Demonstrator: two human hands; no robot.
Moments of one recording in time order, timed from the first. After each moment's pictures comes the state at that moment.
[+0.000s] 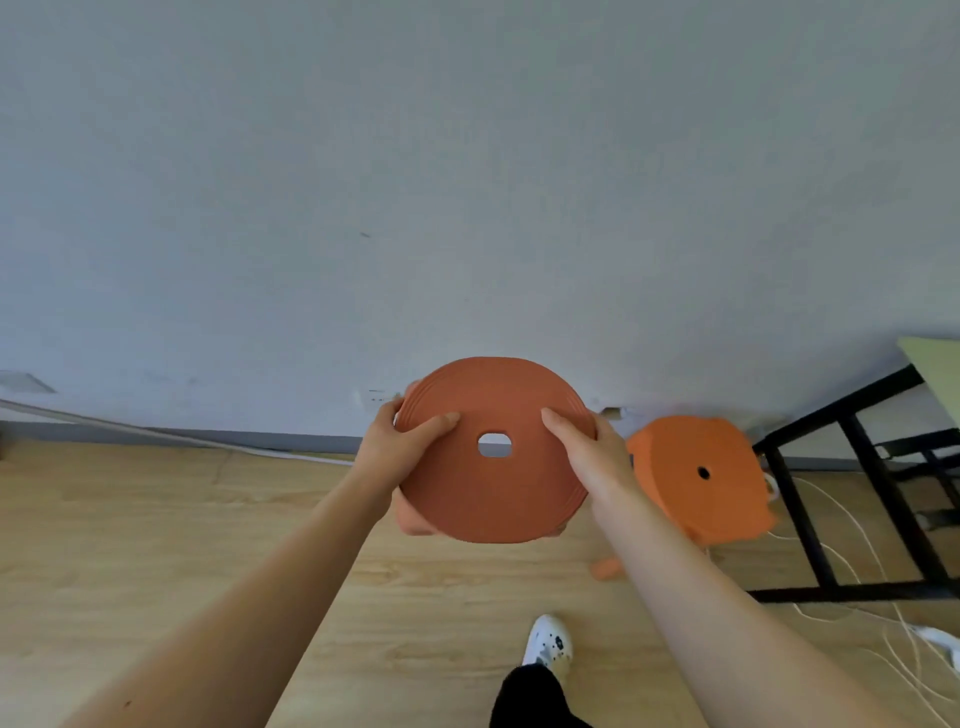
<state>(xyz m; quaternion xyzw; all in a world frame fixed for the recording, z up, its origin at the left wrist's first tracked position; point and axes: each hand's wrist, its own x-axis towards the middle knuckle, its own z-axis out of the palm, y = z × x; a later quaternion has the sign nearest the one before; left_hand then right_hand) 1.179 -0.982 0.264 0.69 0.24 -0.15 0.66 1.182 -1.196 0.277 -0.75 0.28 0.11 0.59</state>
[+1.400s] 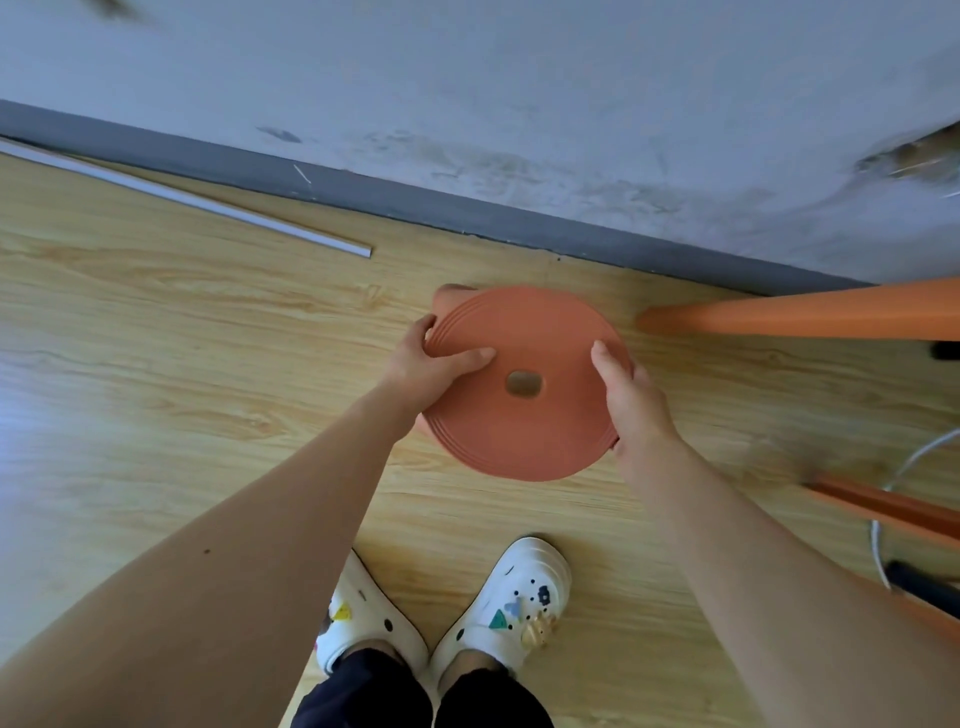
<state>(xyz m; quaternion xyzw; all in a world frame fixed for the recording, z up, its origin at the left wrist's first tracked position) 1.299 -1.152 -0.323 0.64 0.39 -0.31 0.59 1.310 -1.362 -0.316 -0.69 0.42 0.30 0.50</state>
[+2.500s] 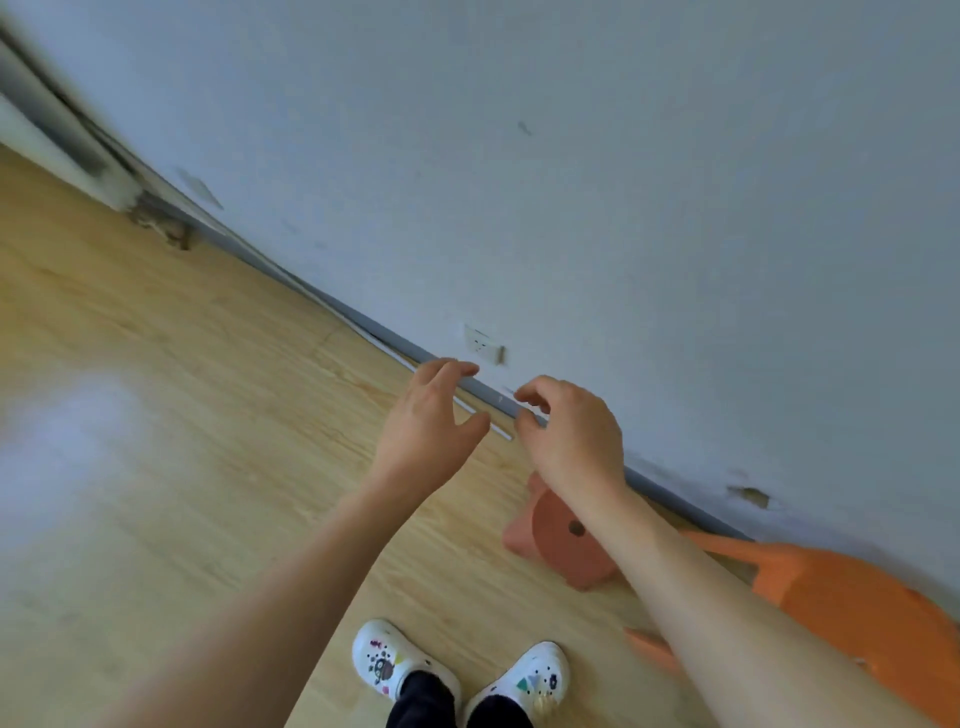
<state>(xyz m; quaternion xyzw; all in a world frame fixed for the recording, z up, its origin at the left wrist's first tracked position) 1.229 -0.989 0.182 0.88 0.26 -0.01 0.39 1.303 -1.118 0.186 -0.93 -0.19 0.19 0.24</state>
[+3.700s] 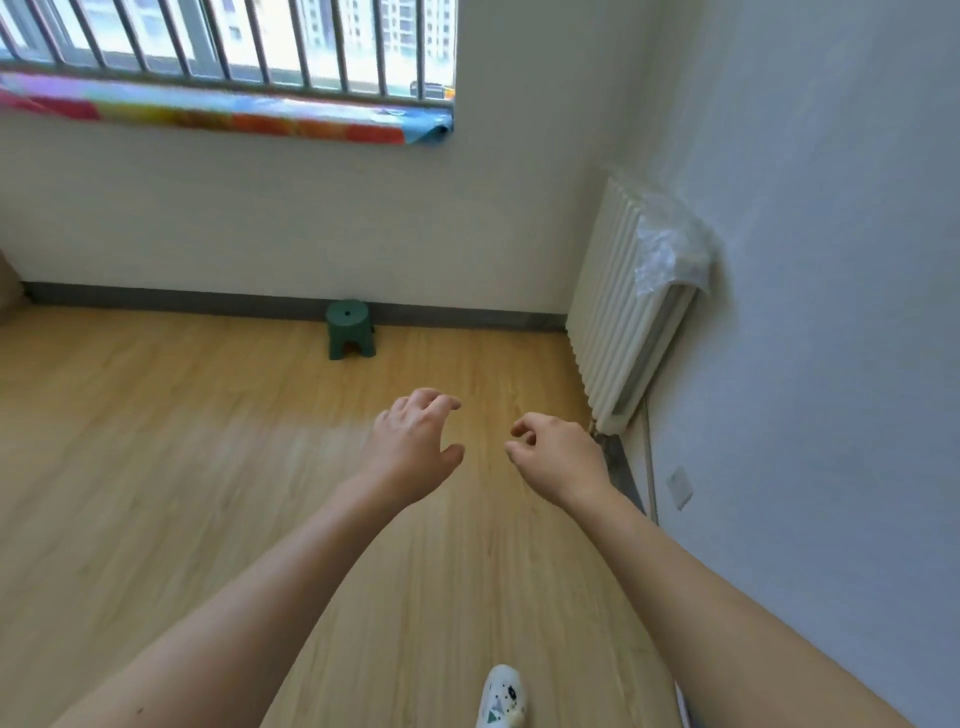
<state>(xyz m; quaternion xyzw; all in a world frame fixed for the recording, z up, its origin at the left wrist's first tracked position) 0.825 -0.548 0.386 0.74 0.64 0.15 0.12 0.995 -0.544 0.383 -0.69 -0.69 0.18 0.14</state>
